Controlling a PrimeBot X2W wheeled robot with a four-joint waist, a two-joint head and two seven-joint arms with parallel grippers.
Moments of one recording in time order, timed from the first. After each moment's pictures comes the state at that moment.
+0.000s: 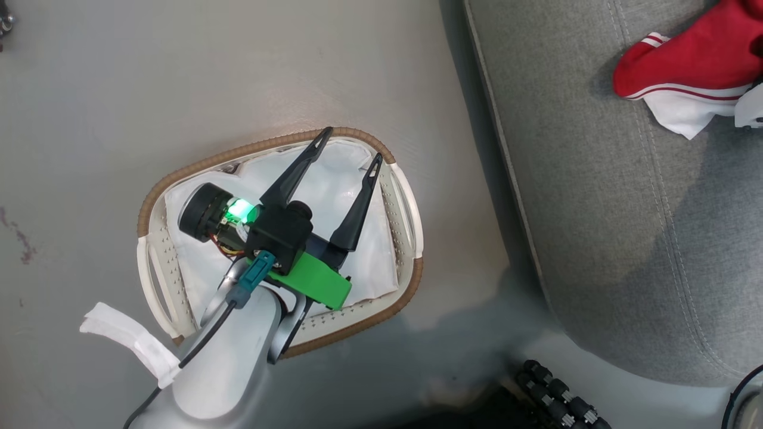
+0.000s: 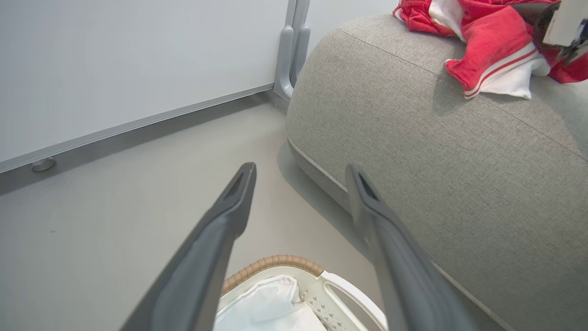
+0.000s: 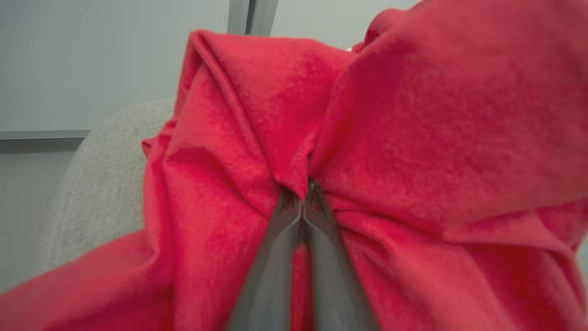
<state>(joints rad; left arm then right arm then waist) -0.51 0.13 -0.53 0.26 -0.17 -0.13 -0.26 -0.87 -0.29 -0.25 0.66 0.04 0.13 -0.26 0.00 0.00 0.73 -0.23</state>
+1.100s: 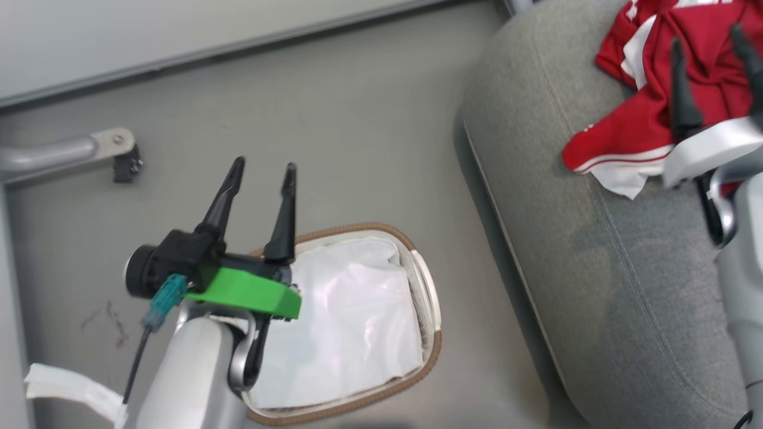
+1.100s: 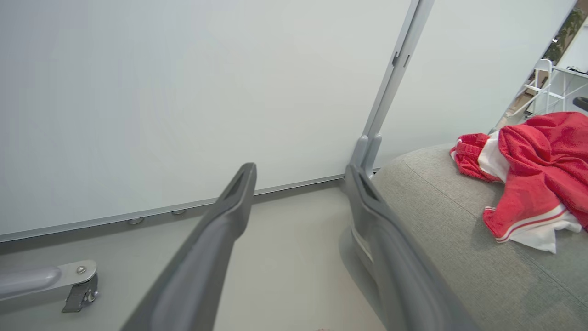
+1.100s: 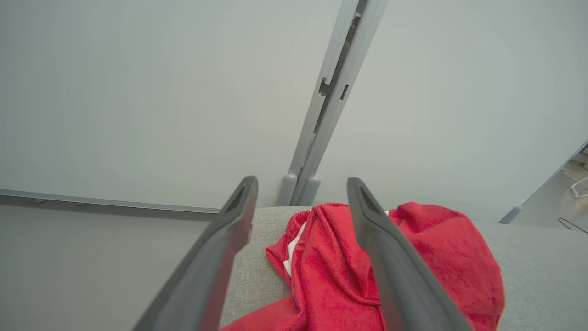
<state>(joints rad) -0.35 0.06 -0.26 0.24 -0.27 -0.13 -0.26 -0.73 -0.27 -0.05 0.54 0.03 0.13 -0.26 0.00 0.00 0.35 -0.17</state>
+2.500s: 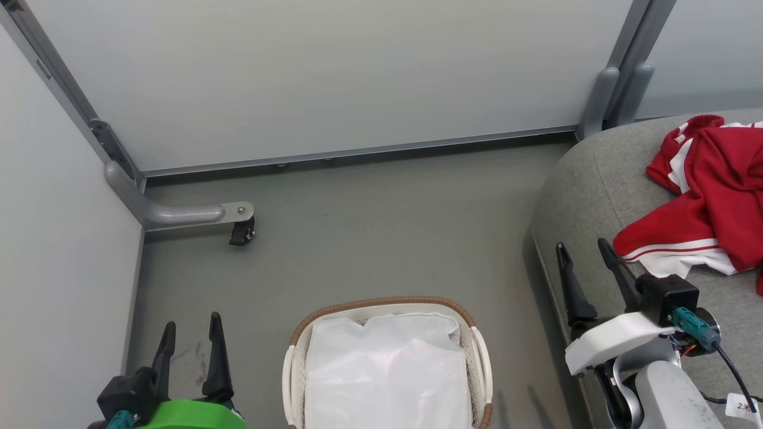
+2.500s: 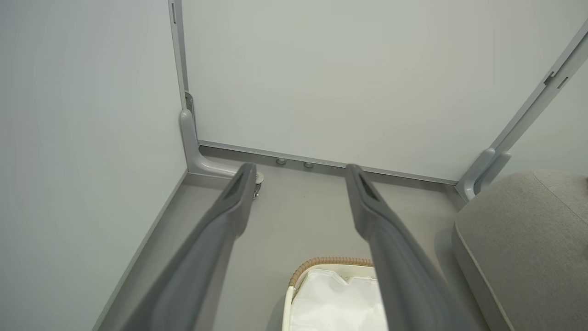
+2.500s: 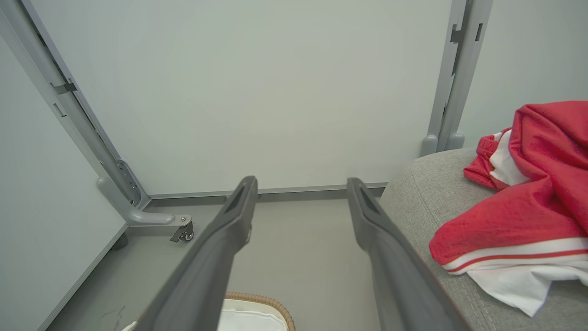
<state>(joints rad) 0.03 0.05 -0.03 0.27 -0.32 -0.10 -0.26 -0.20 -0.05 0.02 0.35 0.20 0.13 -0.26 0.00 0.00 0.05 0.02</state>
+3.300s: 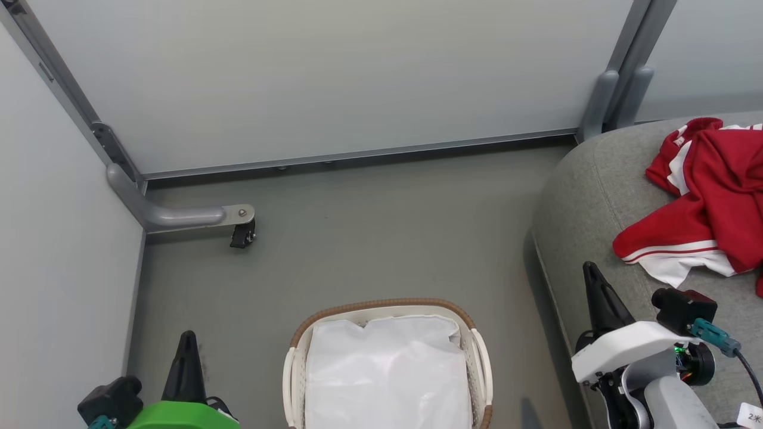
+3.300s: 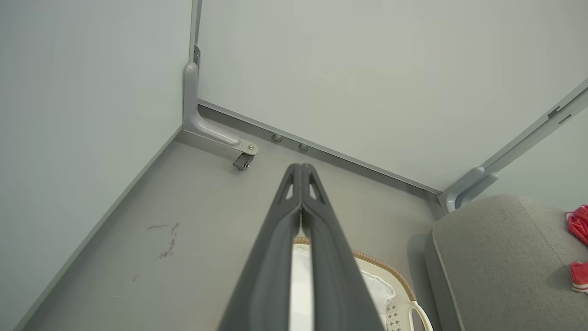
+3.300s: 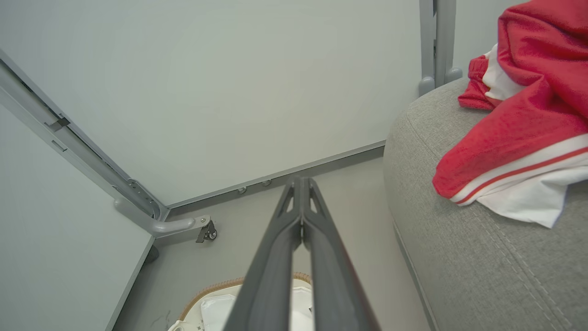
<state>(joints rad) 0.03 0.05 -0.02 0.30 -0.52 -0.10 -0.20 -0.17 -0.04 0.01 0.38 0.42 0.13 -0.20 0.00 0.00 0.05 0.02</state>
